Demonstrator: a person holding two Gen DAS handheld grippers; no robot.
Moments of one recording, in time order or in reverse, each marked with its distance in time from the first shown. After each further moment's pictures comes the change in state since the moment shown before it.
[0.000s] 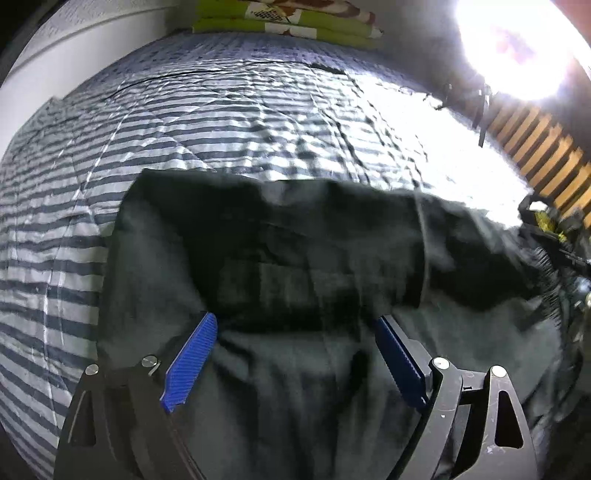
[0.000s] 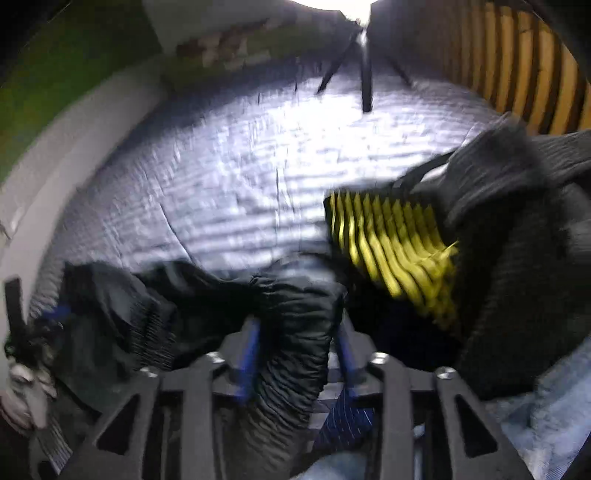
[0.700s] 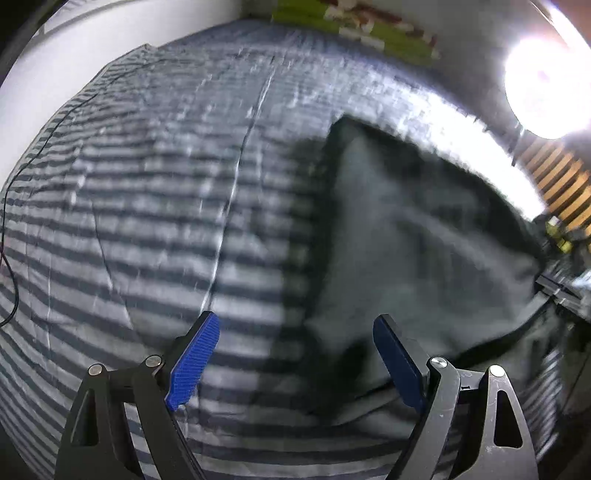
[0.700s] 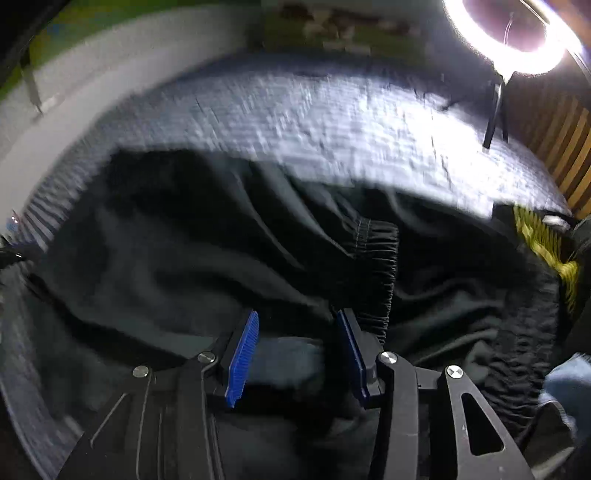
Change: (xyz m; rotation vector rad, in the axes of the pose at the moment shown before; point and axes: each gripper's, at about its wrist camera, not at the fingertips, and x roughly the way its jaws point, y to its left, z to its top) left arm -0.081 0.110 -0.101 -0.131 0.032 0.118; right arm 0.032 0.159 -0.070 -0.370 0.062 -0.058
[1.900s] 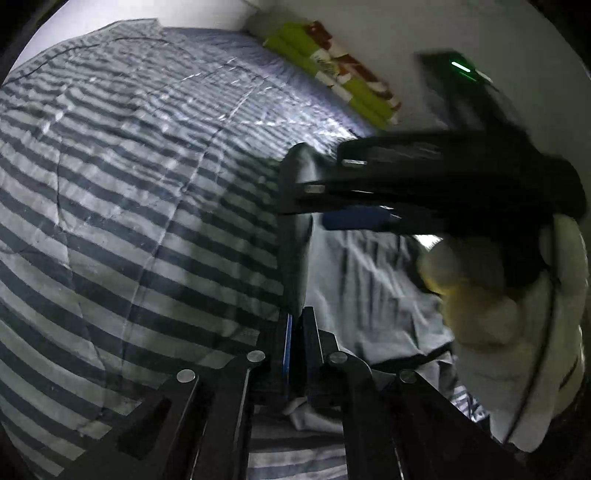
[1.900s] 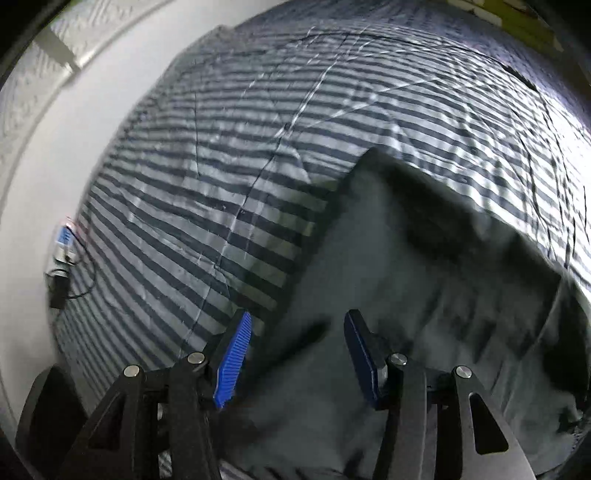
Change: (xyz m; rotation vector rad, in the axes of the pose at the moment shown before) left arm -0.020 0.019 -0.031 -0.209 -0.186 -0.435; right arm 0.065 0.303 0.154 -0.056 0.316 0.260
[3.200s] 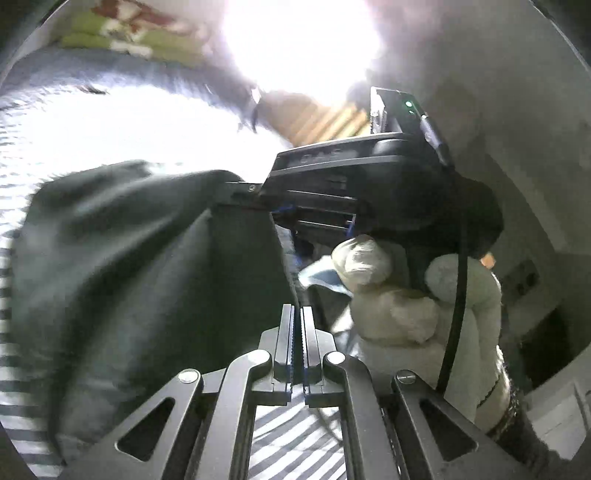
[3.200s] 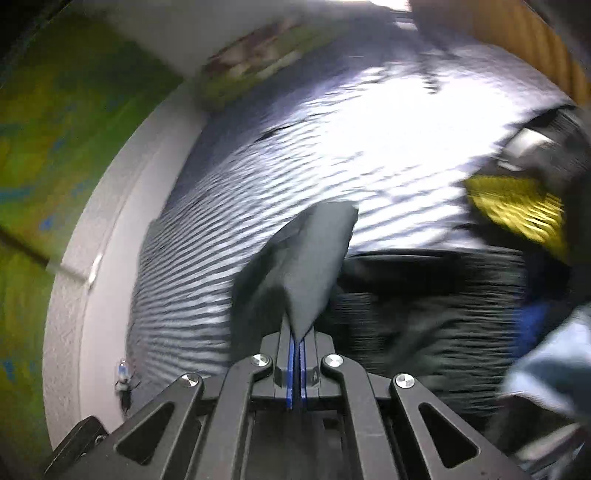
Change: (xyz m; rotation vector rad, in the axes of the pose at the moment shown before) left arm 0.166 -0.388 -0.105 0.380 0.260 -0.329; right arm -0.179 -0.376 -0.189 0.577 -0.414 0.214
